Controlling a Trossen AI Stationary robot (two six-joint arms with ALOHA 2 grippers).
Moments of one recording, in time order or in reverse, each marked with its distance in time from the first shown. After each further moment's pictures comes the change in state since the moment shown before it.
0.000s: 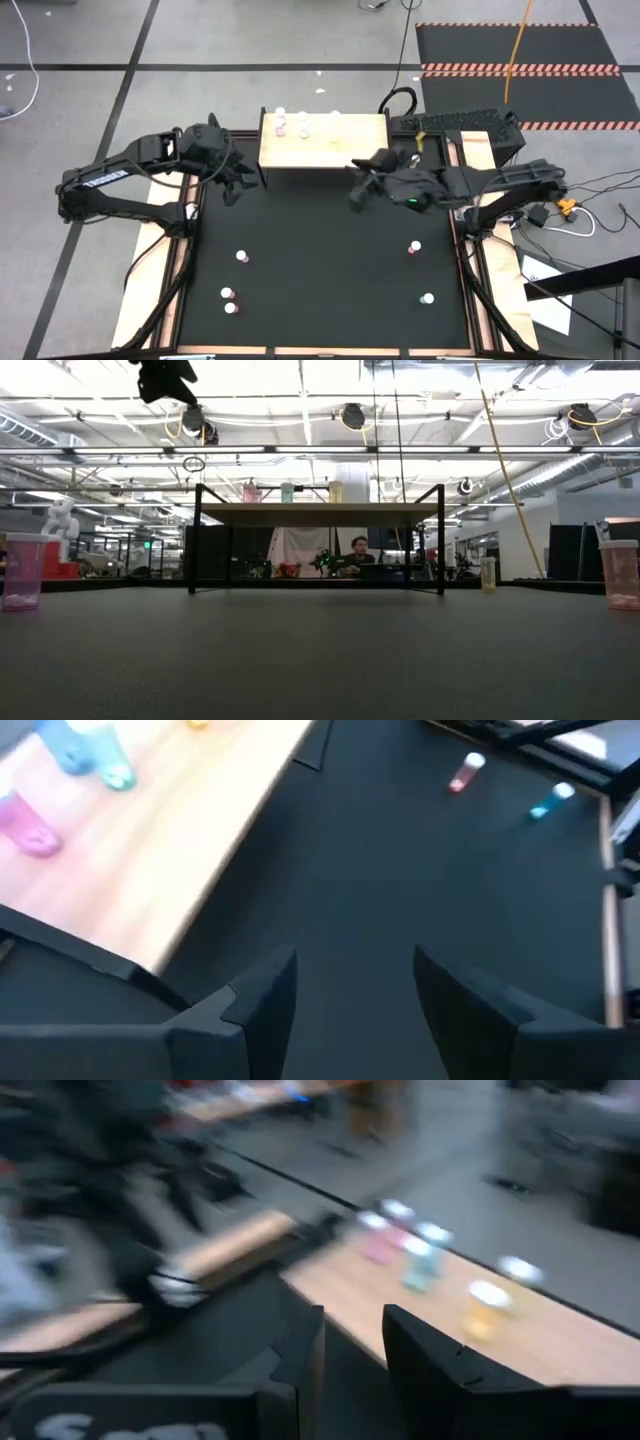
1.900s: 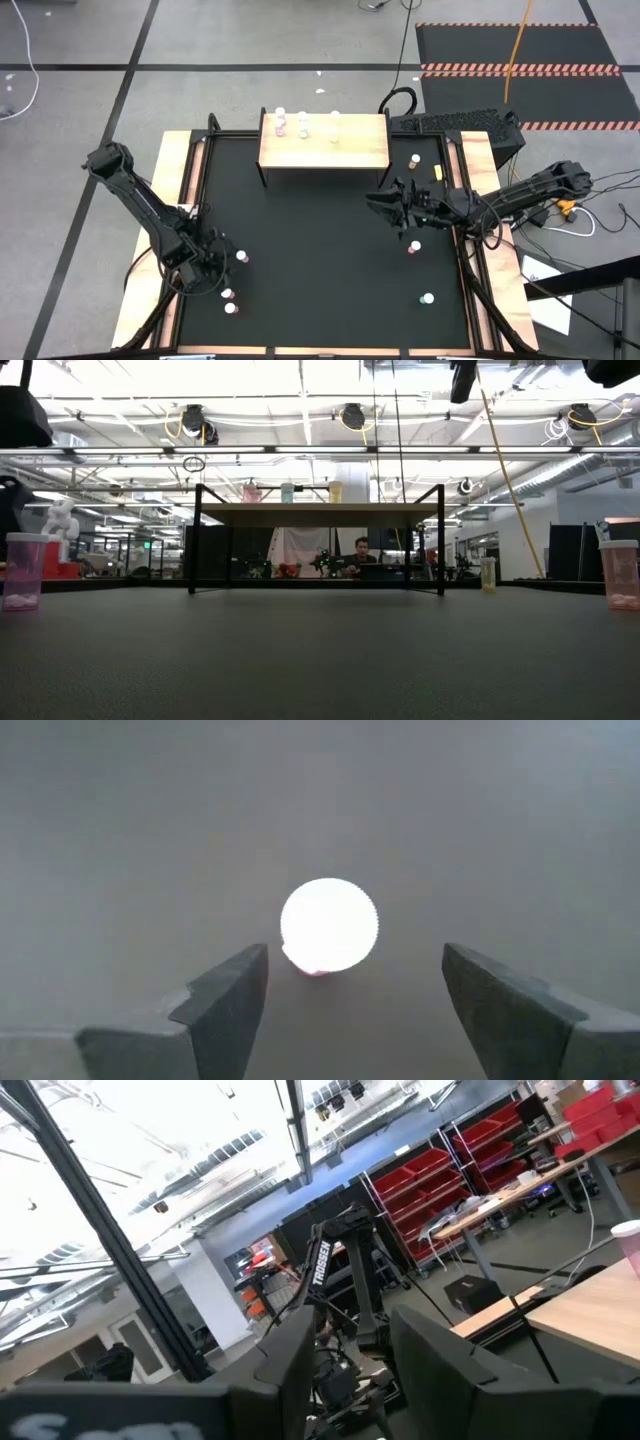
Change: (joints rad) left arm -1.181 0.119 -0.761 0.420 -0.647 -0.974; right arm 0.052 -0.325 -0.903 1.296 -0.396 -0.002
